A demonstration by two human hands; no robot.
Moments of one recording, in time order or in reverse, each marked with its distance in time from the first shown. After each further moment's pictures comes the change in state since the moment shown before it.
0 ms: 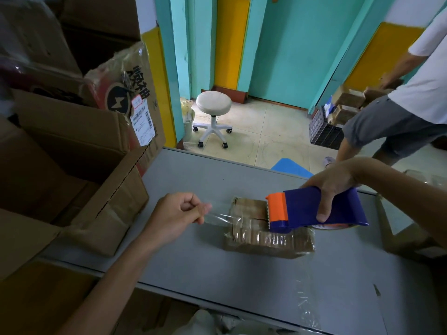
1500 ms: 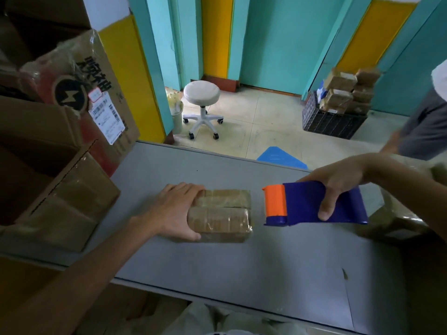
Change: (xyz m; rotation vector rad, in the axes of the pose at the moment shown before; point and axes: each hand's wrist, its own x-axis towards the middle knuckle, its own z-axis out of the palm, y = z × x) left_hand 0.034 0.002 0.062 1.113 -0.328 0.235; right_hand -0.026 0.079 0.019 0.072 0.072 -0.116
